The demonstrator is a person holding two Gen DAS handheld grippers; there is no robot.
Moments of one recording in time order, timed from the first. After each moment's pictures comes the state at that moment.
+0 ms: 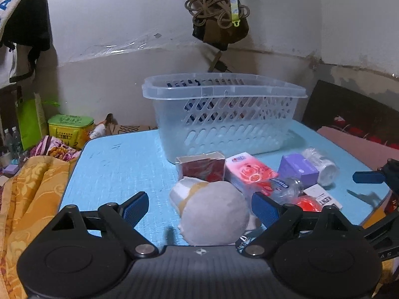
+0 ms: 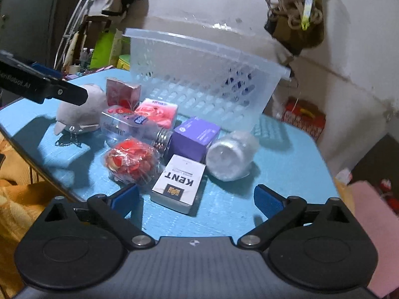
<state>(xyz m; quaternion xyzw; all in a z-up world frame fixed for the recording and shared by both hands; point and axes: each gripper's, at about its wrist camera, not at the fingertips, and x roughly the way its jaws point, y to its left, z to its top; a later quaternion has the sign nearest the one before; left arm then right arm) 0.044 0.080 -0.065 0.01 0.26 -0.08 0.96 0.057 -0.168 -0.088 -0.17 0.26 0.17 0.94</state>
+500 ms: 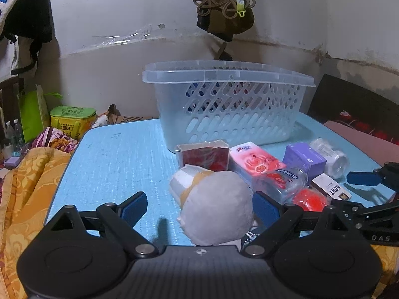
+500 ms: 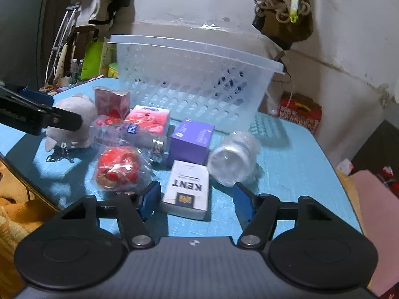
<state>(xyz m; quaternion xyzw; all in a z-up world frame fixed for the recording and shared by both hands) 0.051 0.076 -0.077 0.01 0.28 -0.07 0.96 0.060 -0.168 -0.088 -0.15 0.25 0.15 0.94</state>
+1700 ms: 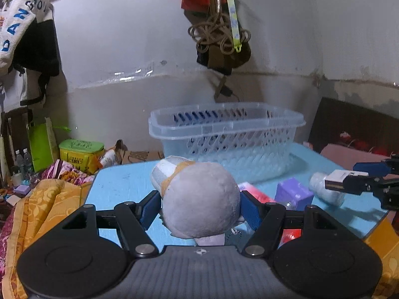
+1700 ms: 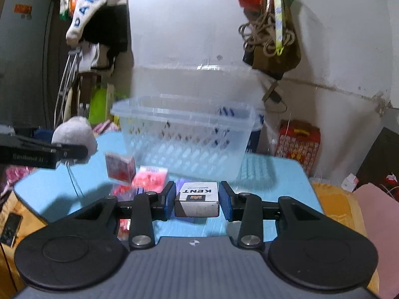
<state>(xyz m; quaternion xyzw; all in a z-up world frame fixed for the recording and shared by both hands) 0.025 0.071 -0.036 0.02 0.19 -0.06 0.98 0.045 -0.197 -0.022 -0.07 0.18 0.17 0.97</state>
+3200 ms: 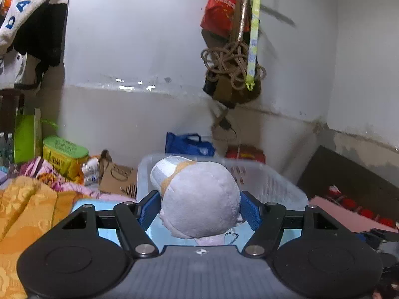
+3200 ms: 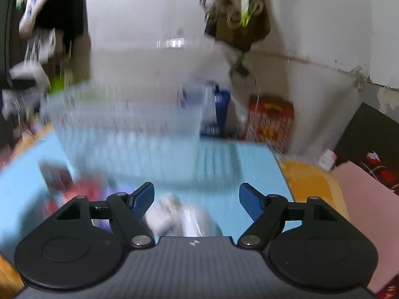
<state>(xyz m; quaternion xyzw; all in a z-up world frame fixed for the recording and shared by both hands) 0.092 0.087 0.018 -0.09 0.17 -0.08 0.98 0.120 -0.216 -0.039 -0.08 0.26 0.09 0.96</state>
